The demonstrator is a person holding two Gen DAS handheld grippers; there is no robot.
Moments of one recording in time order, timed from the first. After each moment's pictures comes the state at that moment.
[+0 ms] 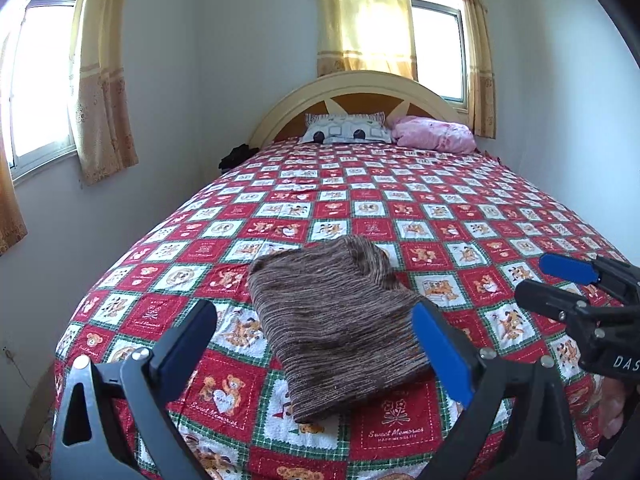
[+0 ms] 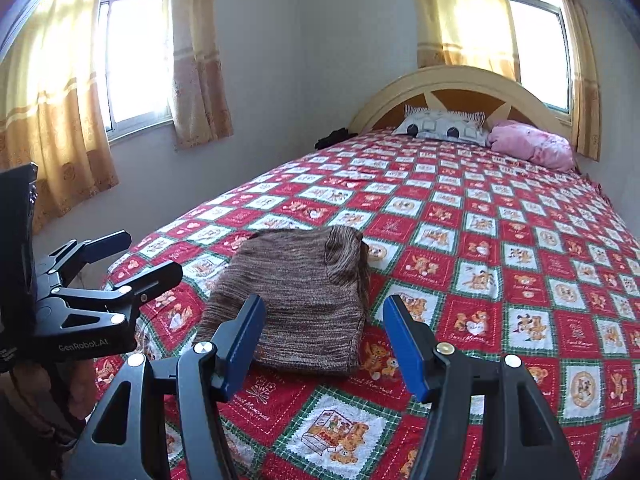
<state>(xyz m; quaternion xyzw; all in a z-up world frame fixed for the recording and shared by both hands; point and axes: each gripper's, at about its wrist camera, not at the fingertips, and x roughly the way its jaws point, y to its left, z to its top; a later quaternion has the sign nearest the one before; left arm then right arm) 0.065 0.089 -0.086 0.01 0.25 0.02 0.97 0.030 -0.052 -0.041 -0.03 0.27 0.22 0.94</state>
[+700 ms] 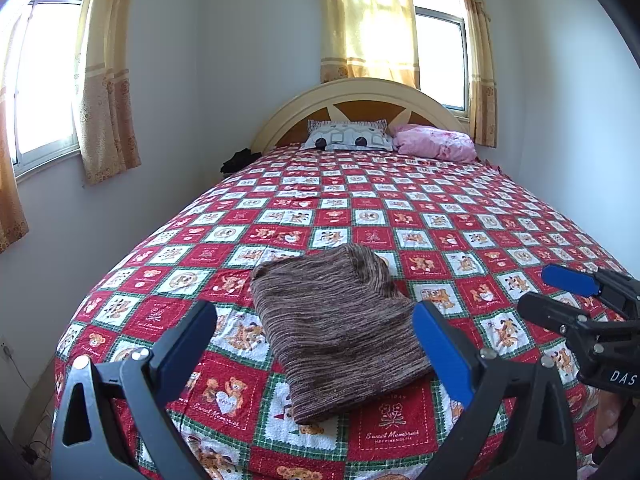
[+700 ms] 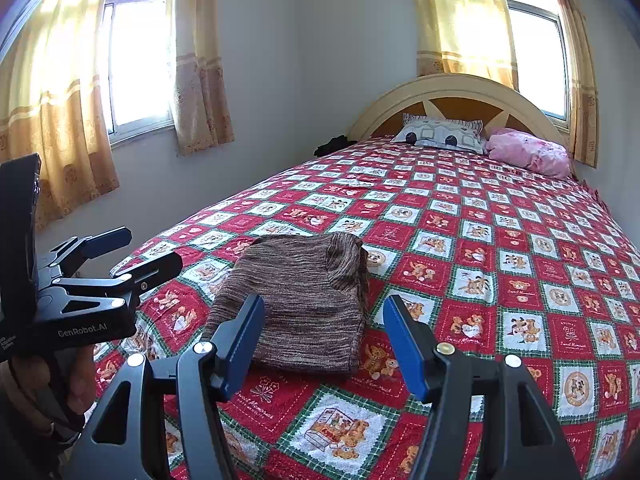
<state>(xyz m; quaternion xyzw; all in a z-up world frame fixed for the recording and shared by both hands) 0.060 0.091 -0.080 0.01 0.24 0.02 0.97 0.021 -0.050 -0.038 -0.03 0.26 0.22 0.94</state>
